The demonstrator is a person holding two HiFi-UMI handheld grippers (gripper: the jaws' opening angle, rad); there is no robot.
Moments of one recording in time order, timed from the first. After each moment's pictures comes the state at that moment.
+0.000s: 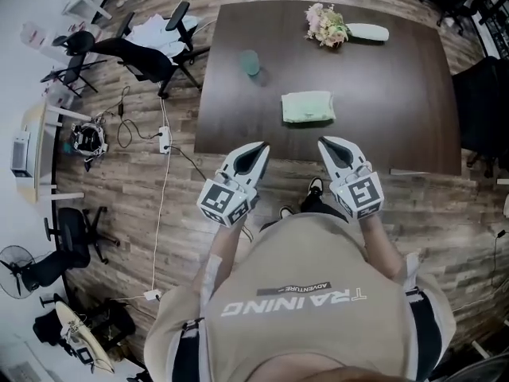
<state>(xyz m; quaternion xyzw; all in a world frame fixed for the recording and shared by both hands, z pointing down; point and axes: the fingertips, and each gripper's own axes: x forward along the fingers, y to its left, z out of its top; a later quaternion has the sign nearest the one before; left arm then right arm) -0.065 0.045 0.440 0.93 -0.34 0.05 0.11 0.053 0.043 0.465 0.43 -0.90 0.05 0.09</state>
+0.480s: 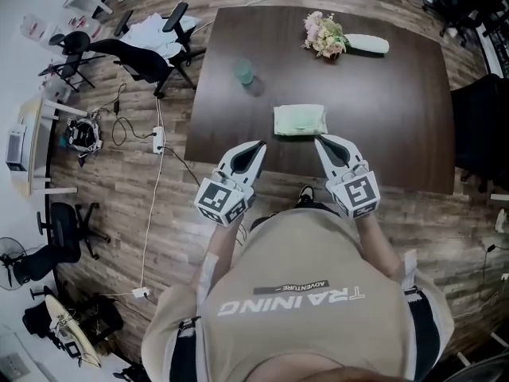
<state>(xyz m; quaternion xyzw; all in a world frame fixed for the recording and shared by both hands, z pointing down) -0.035 -0.003 0.443 0.92 -0.36 0.05 0.10 0.084 -0.012 0.463 0.42 -0.90 0.04 0.09</state>
